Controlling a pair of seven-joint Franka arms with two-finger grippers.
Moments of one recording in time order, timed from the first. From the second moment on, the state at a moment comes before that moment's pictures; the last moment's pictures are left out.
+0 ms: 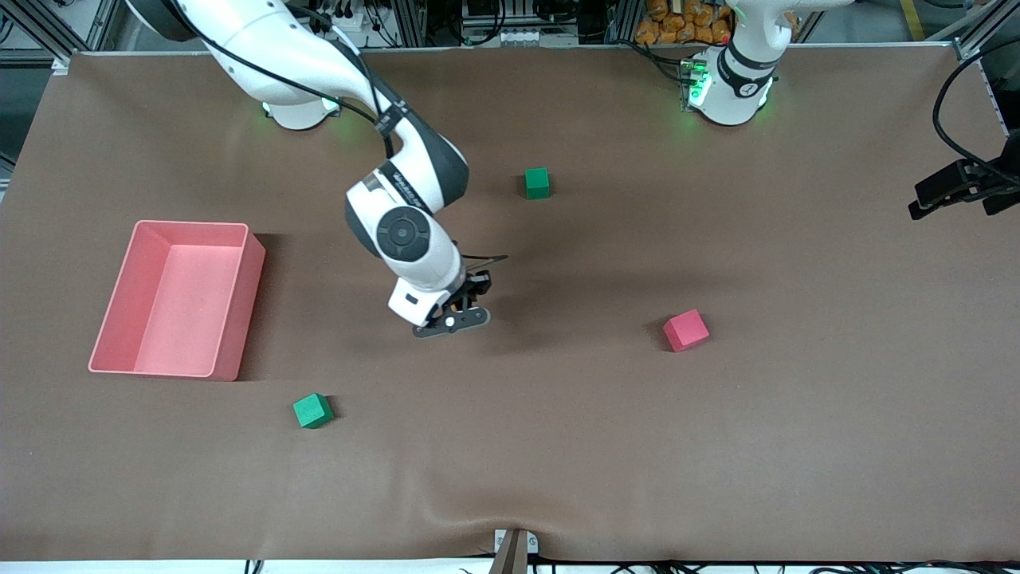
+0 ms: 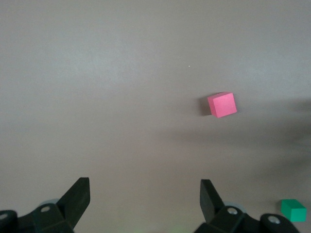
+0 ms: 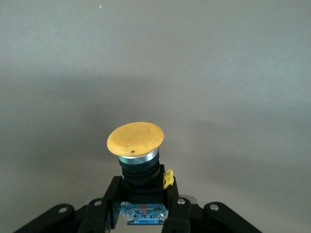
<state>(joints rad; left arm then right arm) 0.00 0.04 0.02 -1.48 0.00 1.50 -0.04 0.45 0.67 0.24 -1.49 -0.01 2.13 0.47</state>
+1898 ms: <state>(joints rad) 0.00 0.04 0.02 -1.48 0.00 1.50 0.00 0.54 0.89 0.21 -1.27 -0.03 2.18 0.67</state>
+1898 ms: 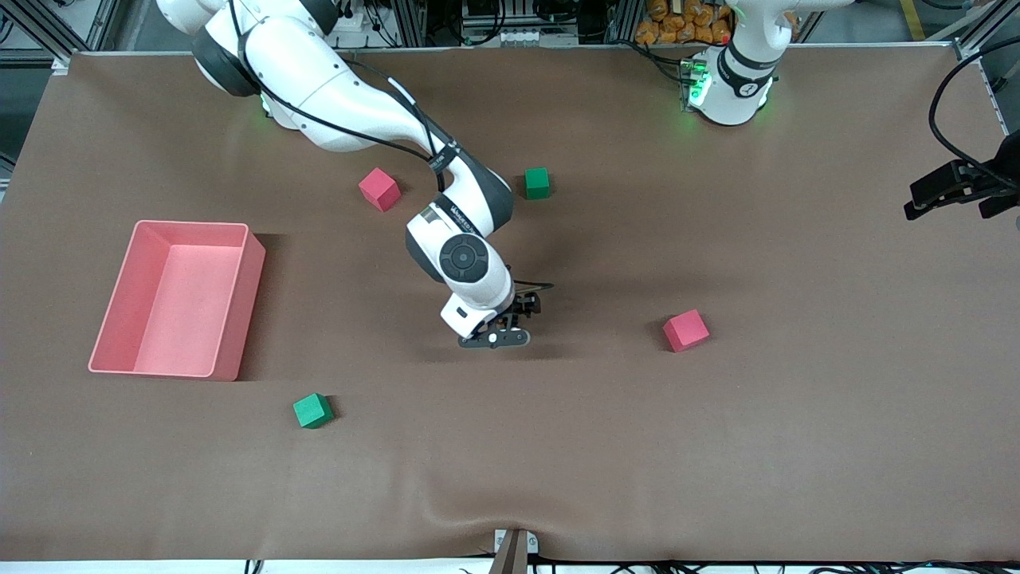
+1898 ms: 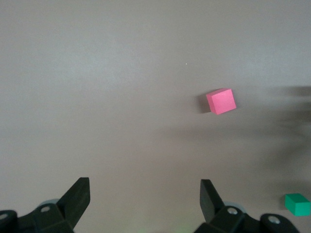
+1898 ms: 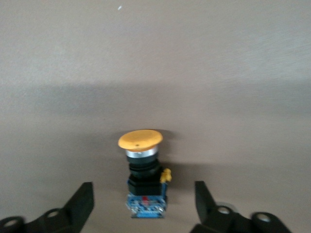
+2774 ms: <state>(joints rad) -0.18 0.13 0.00 -1.48 -0.07 1.58 -0.26 0.24 0.58 0.20 -1.43 -0.04 2.05 0.40</state>
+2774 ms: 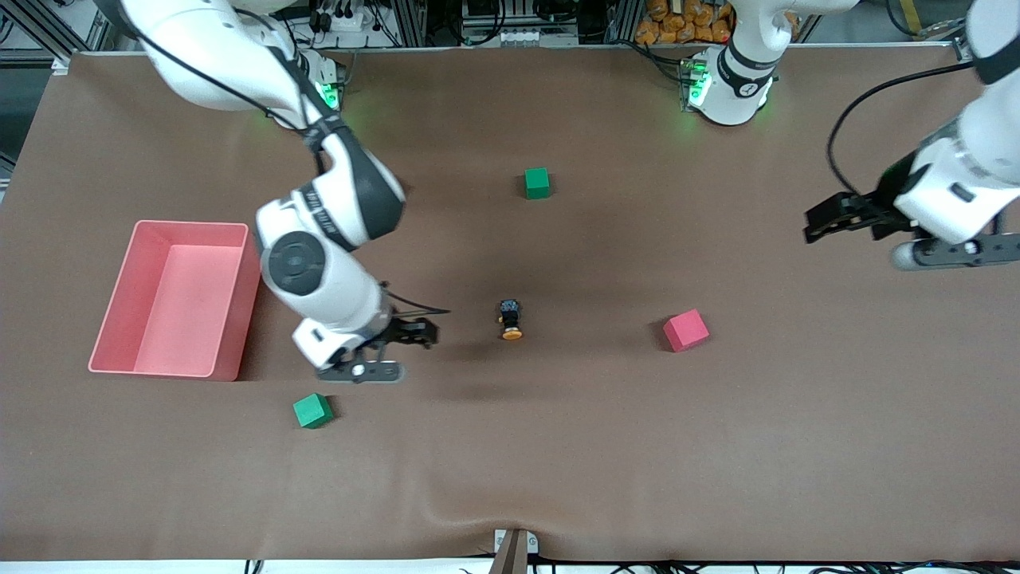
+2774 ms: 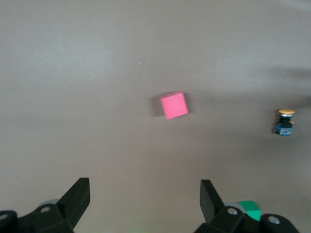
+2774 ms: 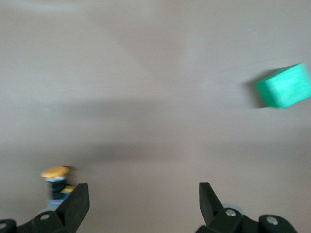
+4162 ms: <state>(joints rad) -0.55 0.54 0.00 -1.32 -0.07 1.83 -0.64 -0.17 0.17 0.20 -1.90 -0.07 2.21 -0.13</state>
